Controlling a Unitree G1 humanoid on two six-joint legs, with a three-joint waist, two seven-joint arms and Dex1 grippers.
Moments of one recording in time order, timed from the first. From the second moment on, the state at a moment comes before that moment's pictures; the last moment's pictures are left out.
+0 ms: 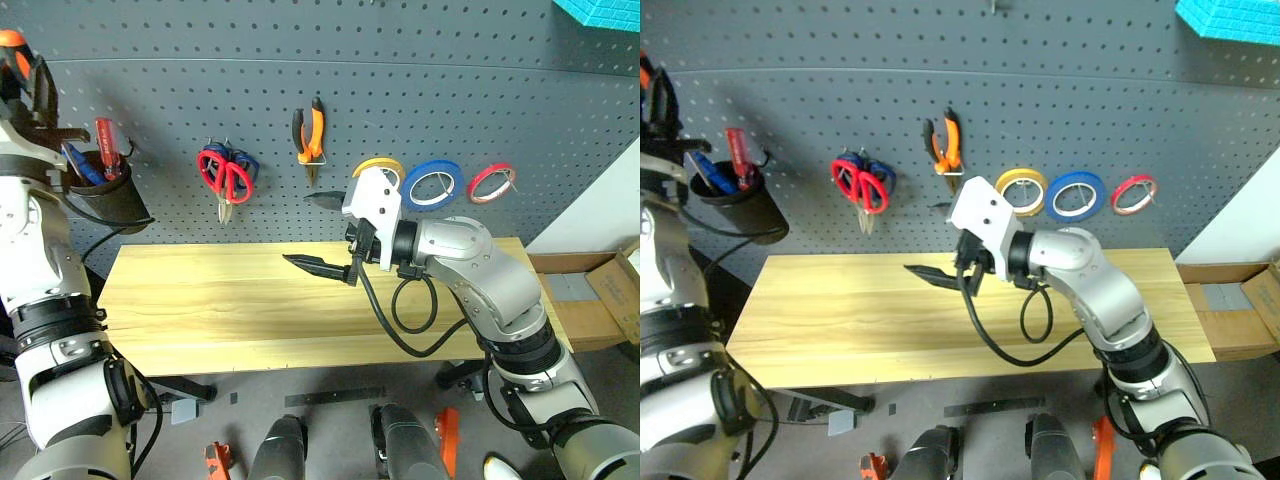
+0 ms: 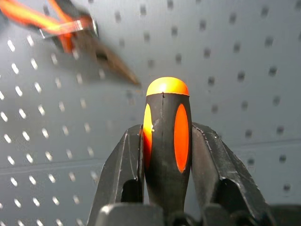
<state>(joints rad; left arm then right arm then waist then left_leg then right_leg) -0.76 0.69 0.48 0.45 -0.27 -0.18 -0.27 -0.75 -0.32 0.32 -0.37 0.29 0.67 0.71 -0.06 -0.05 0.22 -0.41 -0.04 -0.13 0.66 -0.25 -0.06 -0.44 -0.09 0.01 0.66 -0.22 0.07</state>
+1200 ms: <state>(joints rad) -0.54 0.65 0.30 -0.14 -0.35 0.26 -0.22 -0.66 -0.36 0.05 -0.41 0.47 0.76 0.65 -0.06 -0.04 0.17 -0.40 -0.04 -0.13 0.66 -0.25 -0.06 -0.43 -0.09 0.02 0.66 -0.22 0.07</state>
